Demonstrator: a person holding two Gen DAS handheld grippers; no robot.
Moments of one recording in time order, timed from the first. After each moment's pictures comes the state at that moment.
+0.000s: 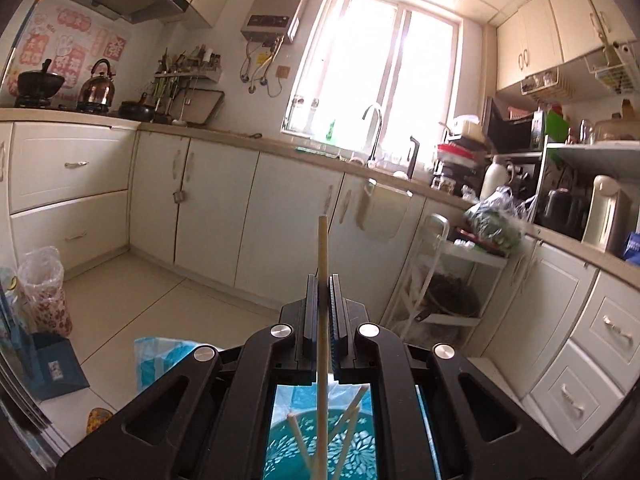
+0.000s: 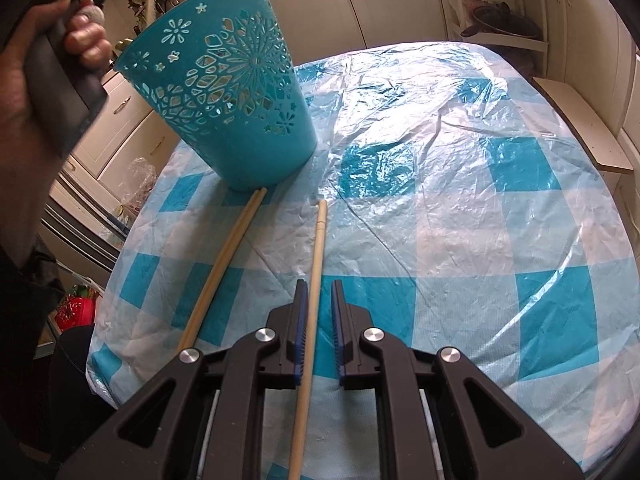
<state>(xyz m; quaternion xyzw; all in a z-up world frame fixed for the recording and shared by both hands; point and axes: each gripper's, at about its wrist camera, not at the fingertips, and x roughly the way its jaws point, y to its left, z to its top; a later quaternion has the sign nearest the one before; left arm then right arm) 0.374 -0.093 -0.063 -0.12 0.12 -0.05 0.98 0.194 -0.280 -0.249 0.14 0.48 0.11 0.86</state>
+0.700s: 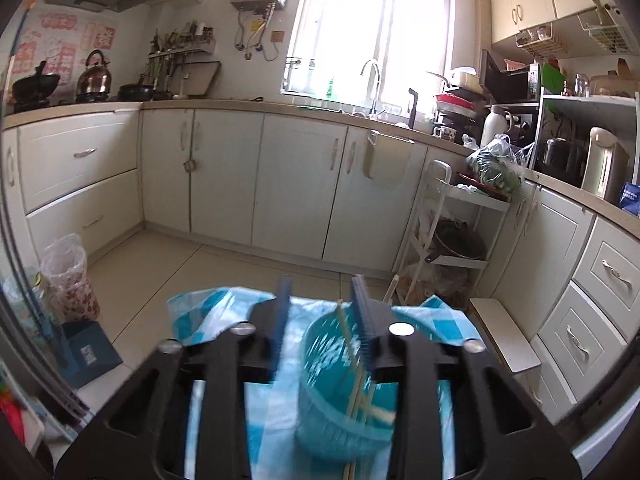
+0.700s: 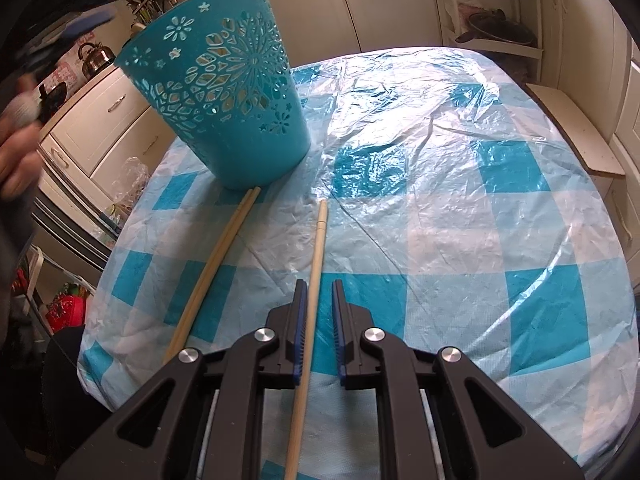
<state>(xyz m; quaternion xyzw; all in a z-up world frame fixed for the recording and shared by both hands) 0.296 -0.069 -0.082 -0.08 0.20 -0.04 0.98 0.187 -0.277 -0.248 0.11 0.47 0.09 0.87</state>
